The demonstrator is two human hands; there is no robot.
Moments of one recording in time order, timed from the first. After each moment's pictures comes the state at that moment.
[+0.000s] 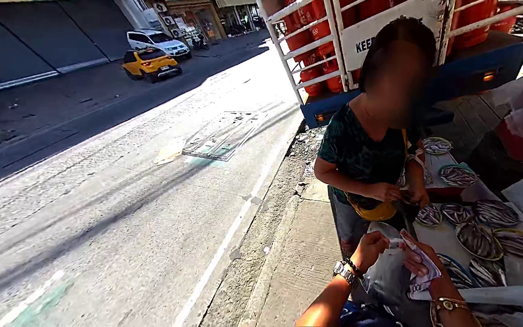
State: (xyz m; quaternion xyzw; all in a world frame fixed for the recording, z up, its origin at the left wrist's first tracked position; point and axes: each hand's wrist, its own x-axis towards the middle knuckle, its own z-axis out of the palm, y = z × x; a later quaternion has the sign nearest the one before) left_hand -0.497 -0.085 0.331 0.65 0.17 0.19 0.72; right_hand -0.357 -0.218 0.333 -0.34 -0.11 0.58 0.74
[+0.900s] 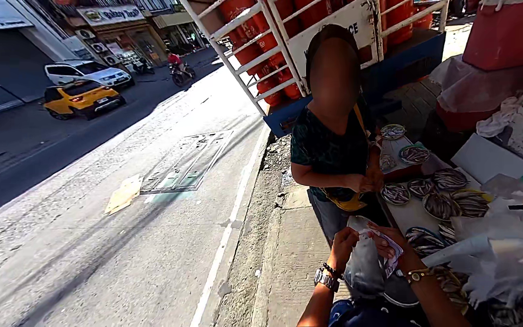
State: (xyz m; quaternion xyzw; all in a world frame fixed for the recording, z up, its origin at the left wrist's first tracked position) left_hand -0.499 -0.094 0.330 0.63 0.21 0.18 0.73; right_hand -0.364 -0.224 0.348 -0.40 -0.07 0.56 0.72
